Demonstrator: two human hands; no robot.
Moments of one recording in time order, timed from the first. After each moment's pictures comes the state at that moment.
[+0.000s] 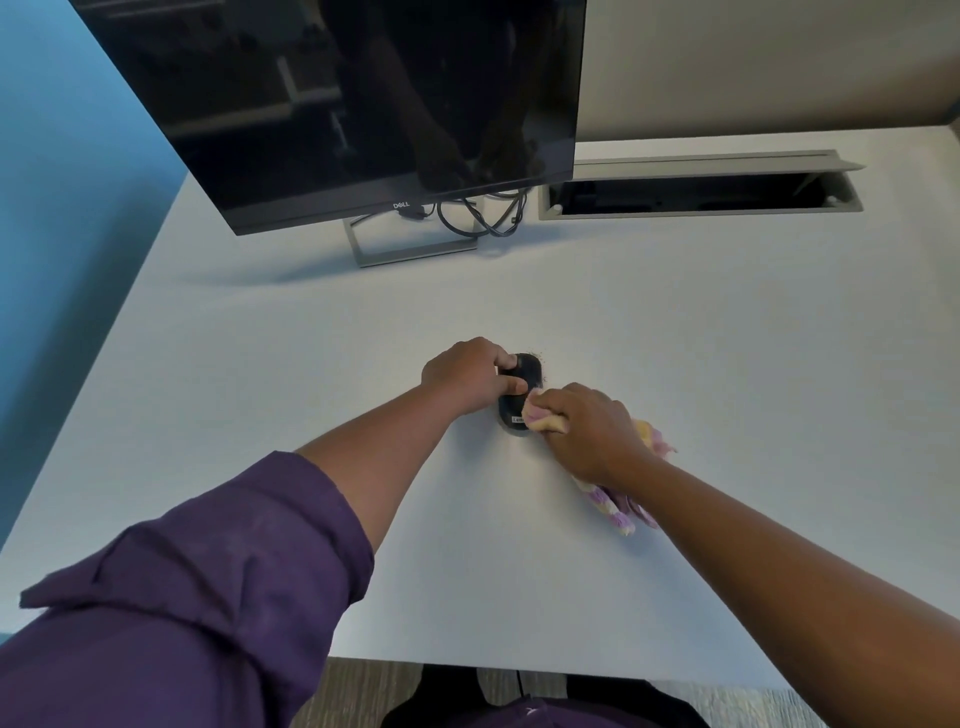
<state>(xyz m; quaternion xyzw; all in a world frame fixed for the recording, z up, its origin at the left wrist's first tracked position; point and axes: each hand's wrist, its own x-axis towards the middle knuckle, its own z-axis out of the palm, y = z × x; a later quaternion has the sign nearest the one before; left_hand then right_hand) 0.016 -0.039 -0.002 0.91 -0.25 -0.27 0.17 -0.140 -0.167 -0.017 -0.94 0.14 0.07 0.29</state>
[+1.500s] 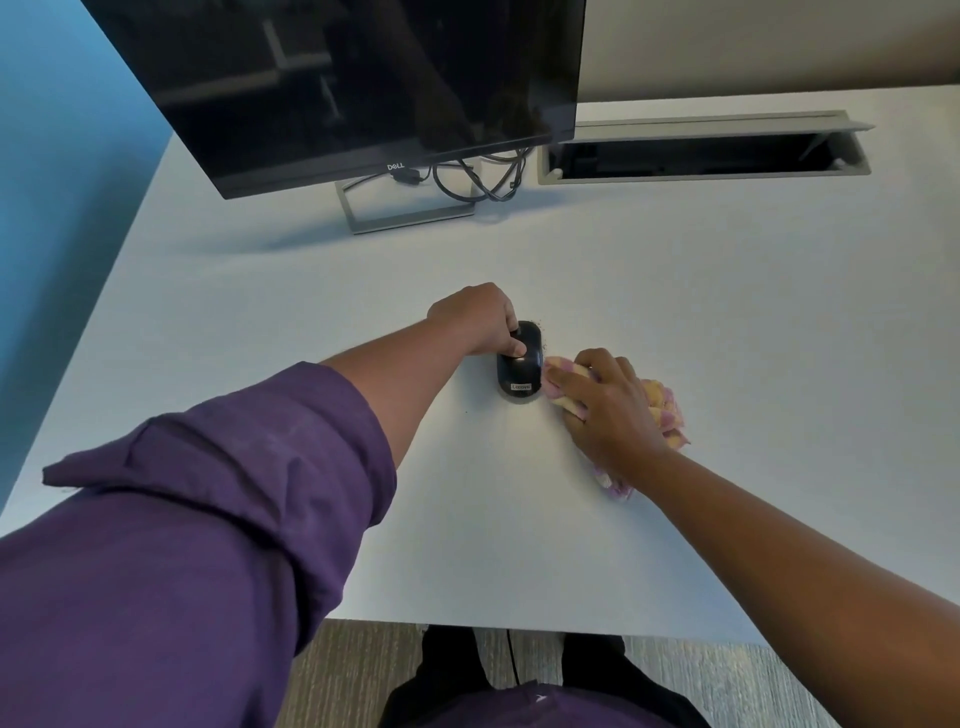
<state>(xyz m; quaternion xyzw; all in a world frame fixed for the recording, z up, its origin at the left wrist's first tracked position) 0.031 -0.062 0.016 0.91 -0.27 -0.29 0.07 -0.173 -0.172 -0.042 -0.96 0.10 -0.10 0.23</state>
